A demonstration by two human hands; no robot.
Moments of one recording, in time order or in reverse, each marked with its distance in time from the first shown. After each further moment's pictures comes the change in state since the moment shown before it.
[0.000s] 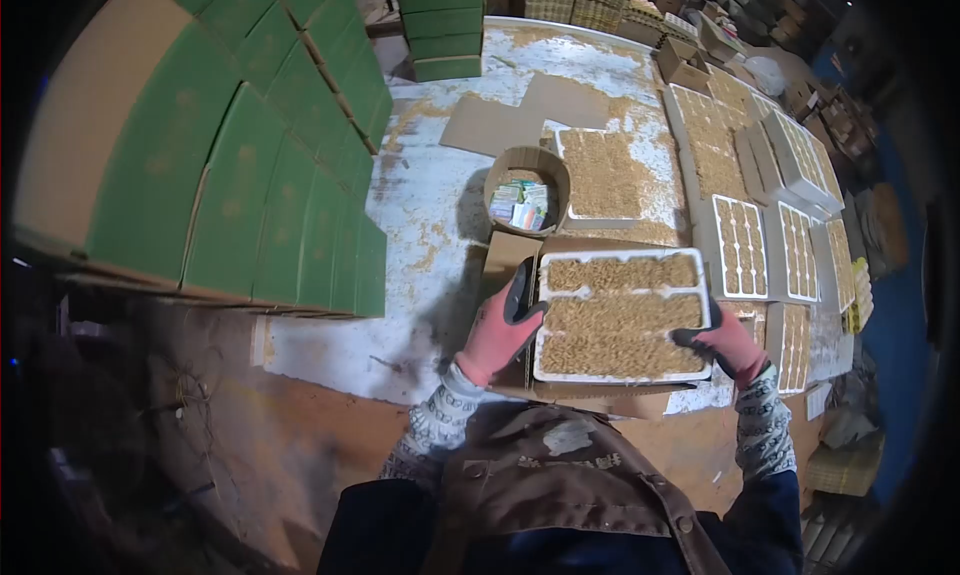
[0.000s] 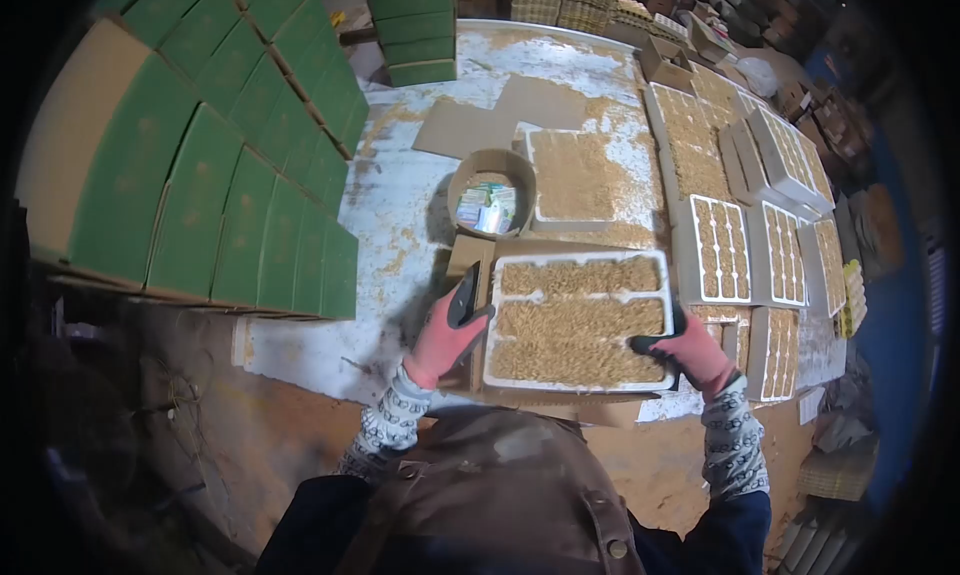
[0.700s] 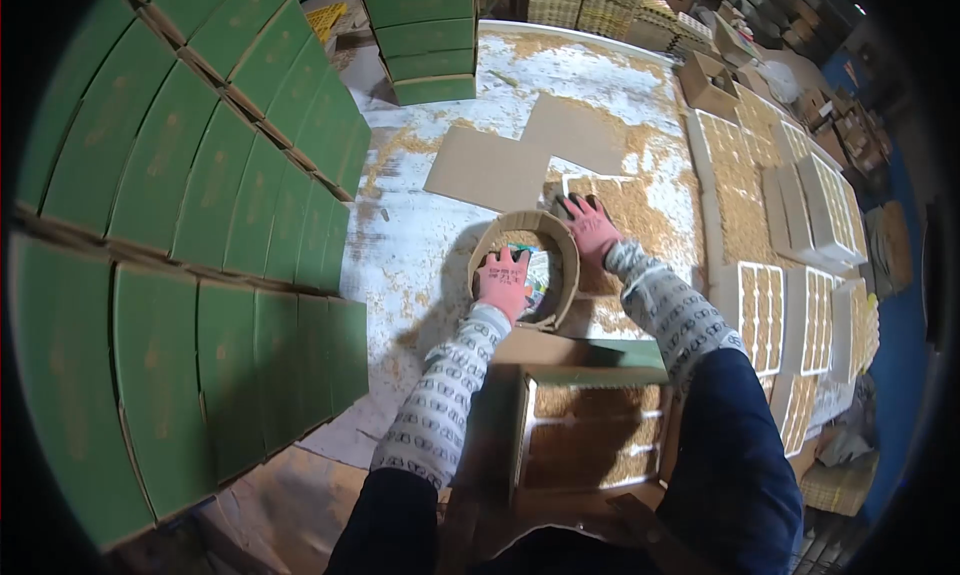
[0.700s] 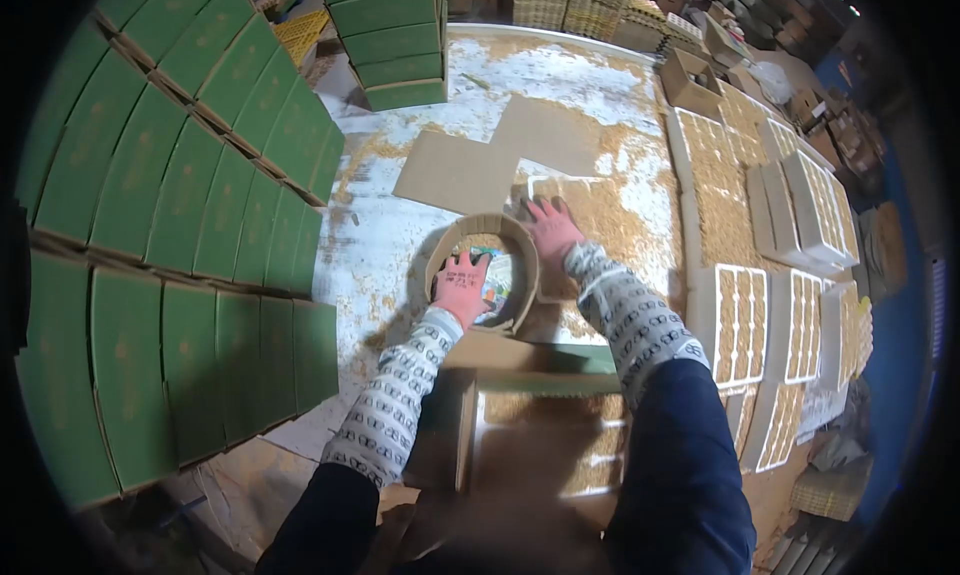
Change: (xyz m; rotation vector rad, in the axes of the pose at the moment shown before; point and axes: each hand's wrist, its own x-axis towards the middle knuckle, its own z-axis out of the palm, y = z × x) left_hand 0.228 -0.117 0.006 1.198 -0.286 -0.121; right_hand 0.422 -0.014 0.041 -1.628 -0.007 -0.606
